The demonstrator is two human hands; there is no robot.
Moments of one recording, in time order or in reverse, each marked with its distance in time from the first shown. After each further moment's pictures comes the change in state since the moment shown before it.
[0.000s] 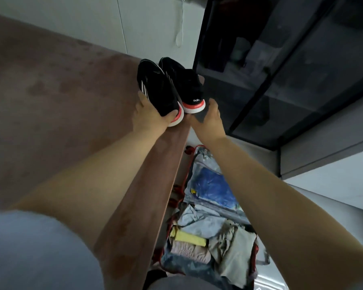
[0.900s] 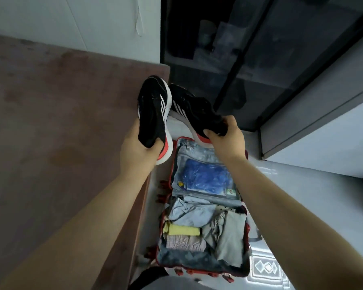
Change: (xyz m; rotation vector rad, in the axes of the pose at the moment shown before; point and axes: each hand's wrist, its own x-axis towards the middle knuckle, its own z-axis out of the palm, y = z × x) left_hand -0.086 -0.010 0.036 -0.336 -0.096 0.213; right_hand -0.039 0.094 -0.063 0.030 0.275 0.152
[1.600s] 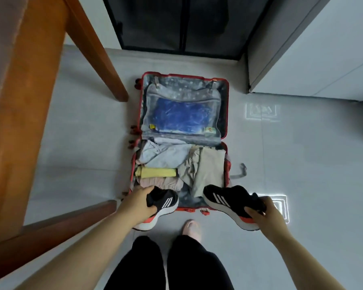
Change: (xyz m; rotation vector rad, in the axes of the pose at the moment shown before) left_hand -0.298 -0.176 0.197 0.672 -0.895 -0.340; right_hand -0.259 0.458 -0.140 -0.101 -0.268 0.671
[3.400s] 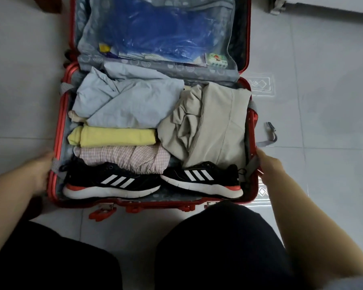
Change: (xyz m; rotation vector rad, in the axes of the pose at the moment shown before) left_hand 0.387 -0.343 0.188 -0.760 0.354 -0.544; right_hand 0.353 0.197 0.221 0.532 0.179 0.352
